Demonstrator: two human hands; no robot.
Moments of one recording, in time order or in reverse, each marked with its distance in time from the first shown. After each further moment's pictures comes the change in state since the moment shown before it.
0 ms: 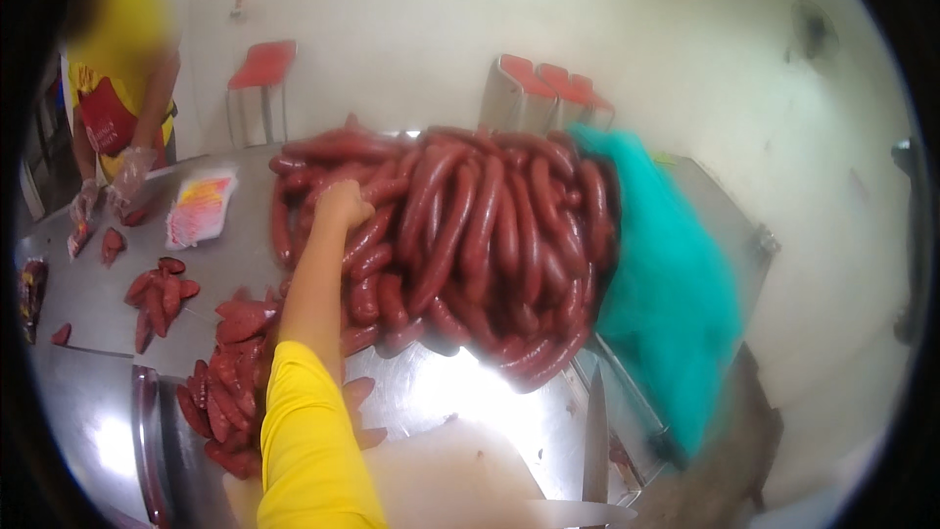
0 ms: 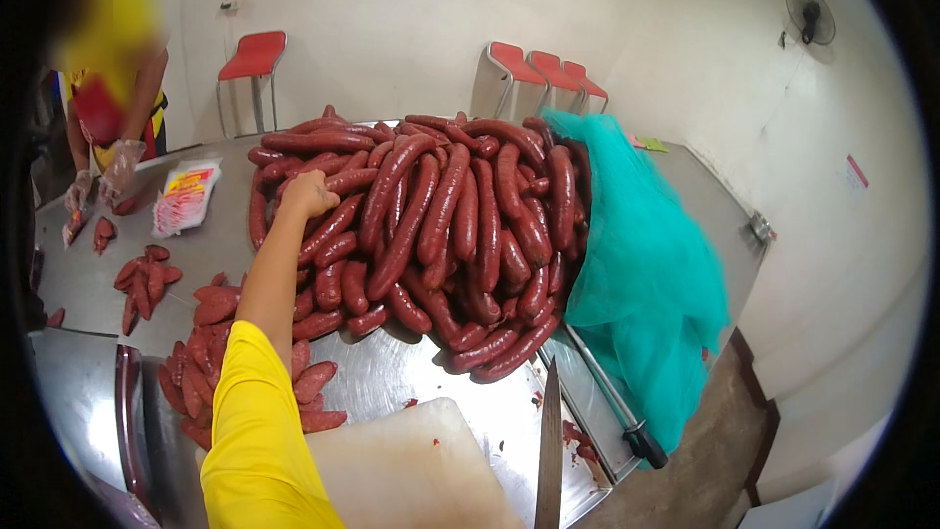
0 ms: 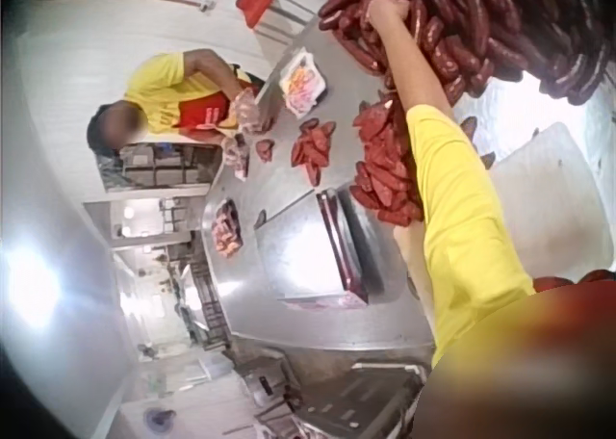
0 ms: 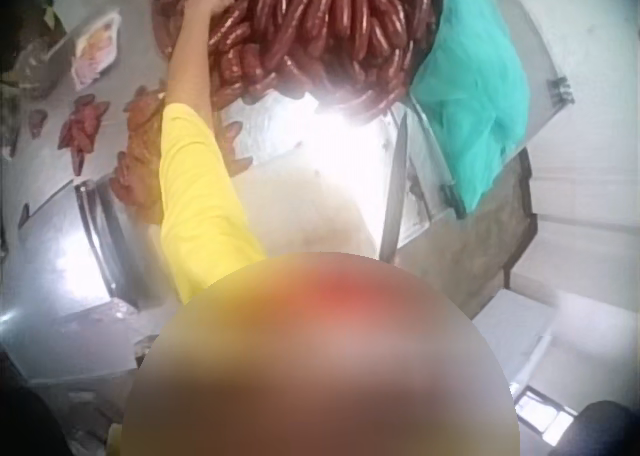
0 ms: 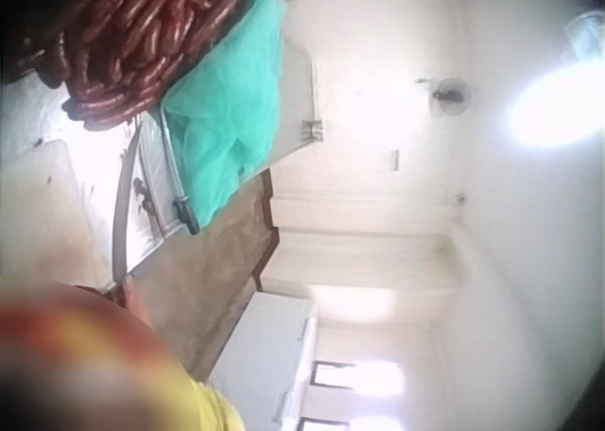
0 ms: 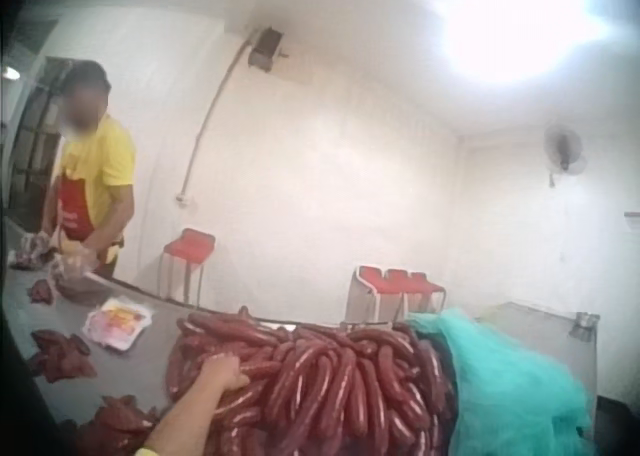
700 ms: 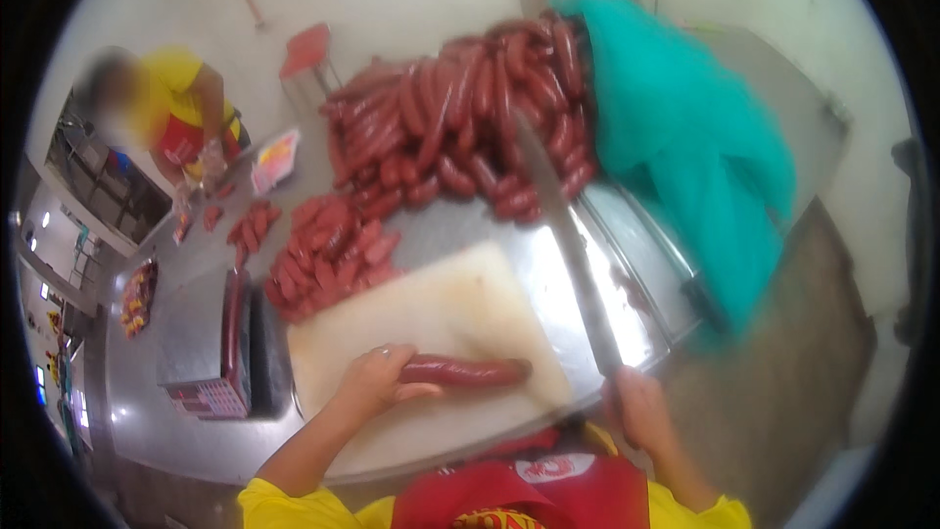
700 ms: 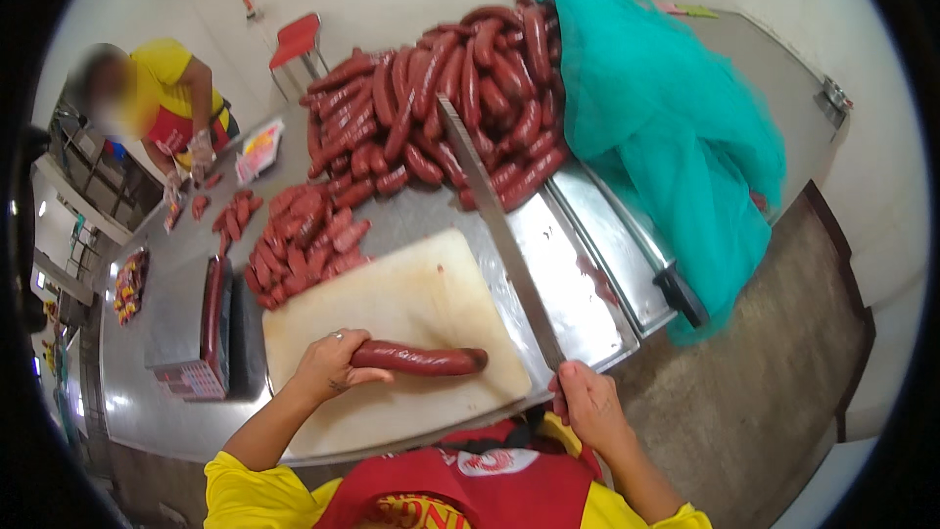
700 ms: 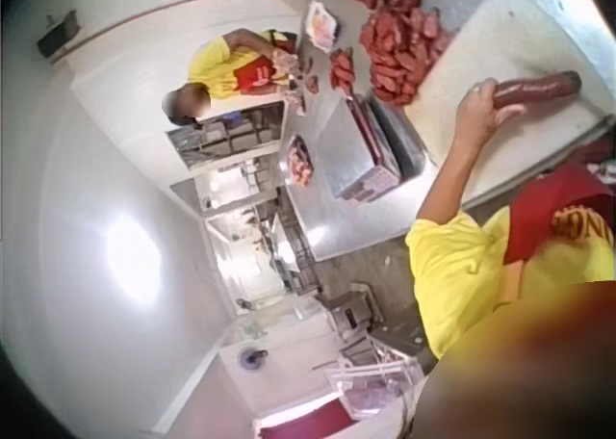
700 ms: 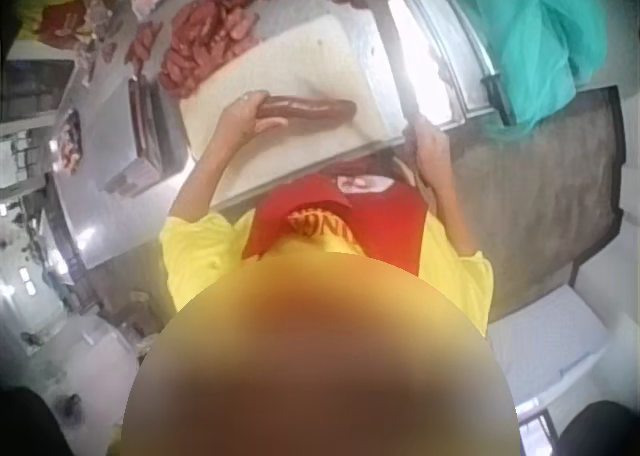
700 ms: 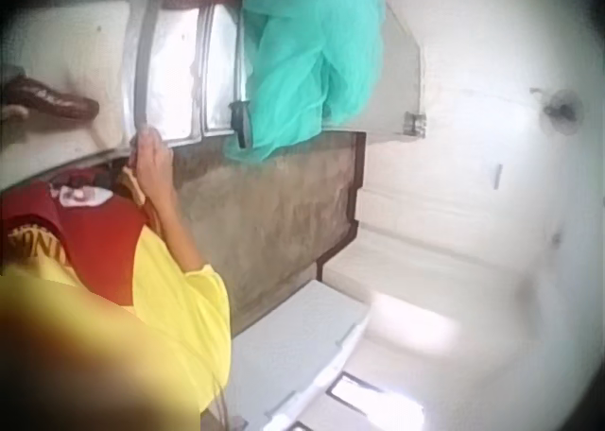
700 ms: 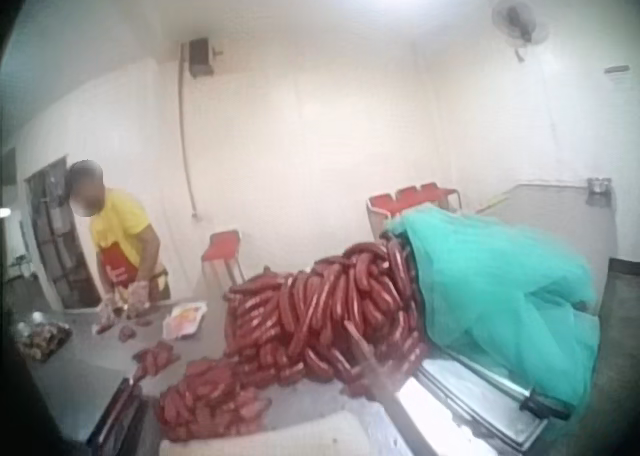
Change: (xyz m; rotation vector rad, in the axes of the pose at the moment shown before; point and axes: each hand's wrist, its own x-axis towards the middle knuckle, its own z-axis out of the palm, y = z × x) left_hand -0.487 0.089 -0.048 0.008 -0.243 0.436; right_hand 0.077 0.018 -0.097 0.005 -0.465 -0.653
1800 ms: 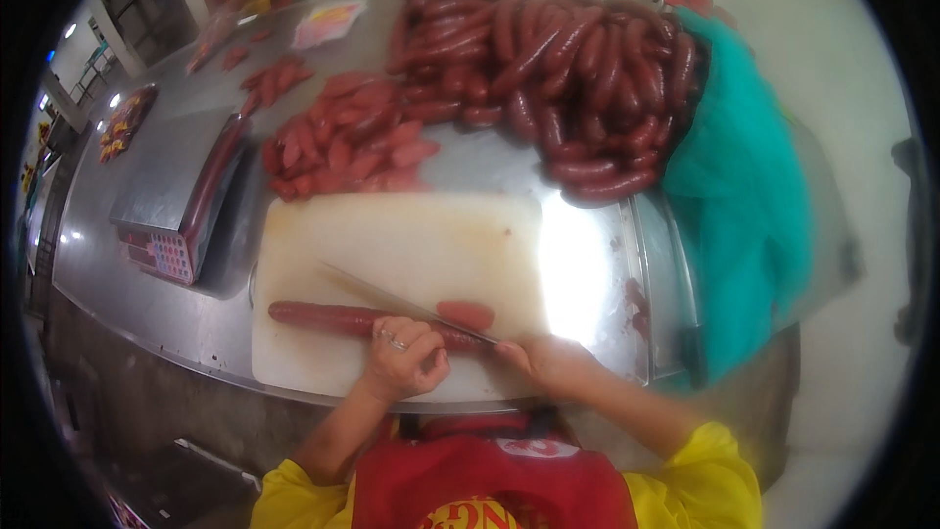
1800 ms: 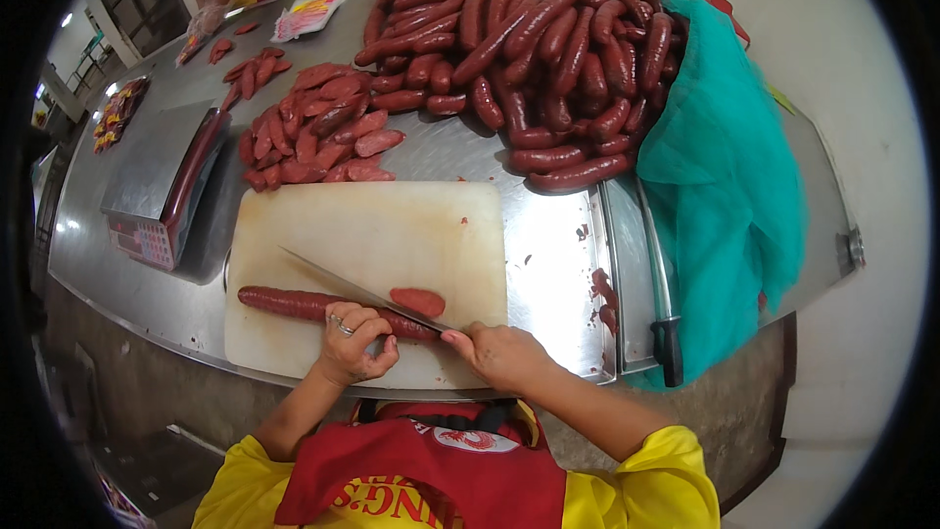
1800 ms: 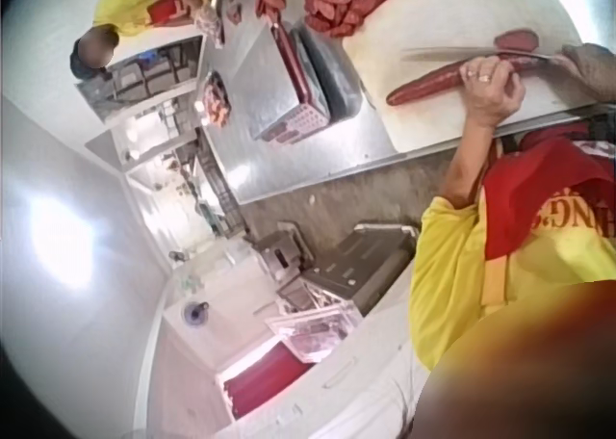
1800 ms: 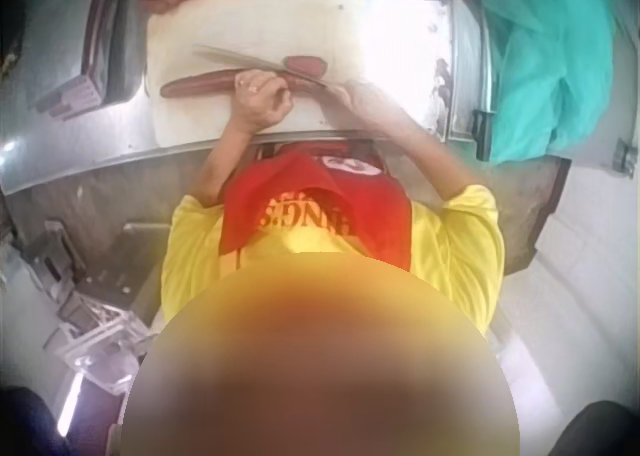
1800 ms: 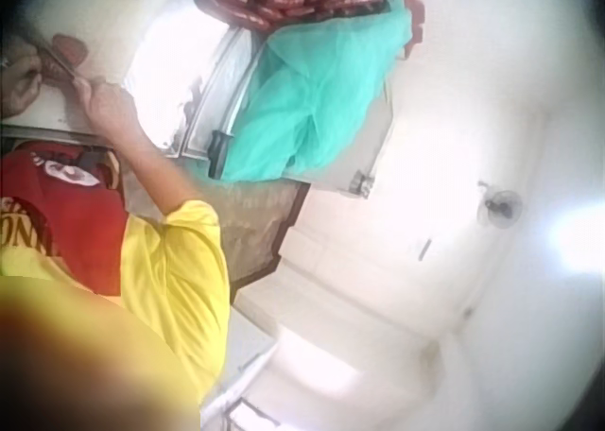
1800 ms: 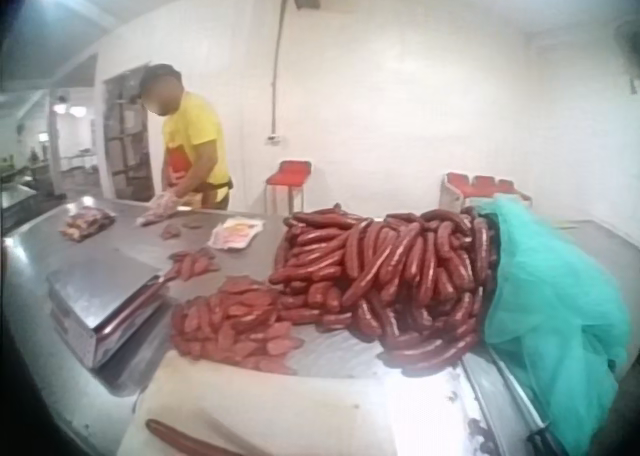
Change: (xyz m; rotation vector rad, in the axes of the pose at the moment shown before) left_hand -0.026 0.055 0.102 -0.034 0.714 -0.099; right_hand 0.109 0.002 0.068 -0.984 -0.760 -0.209
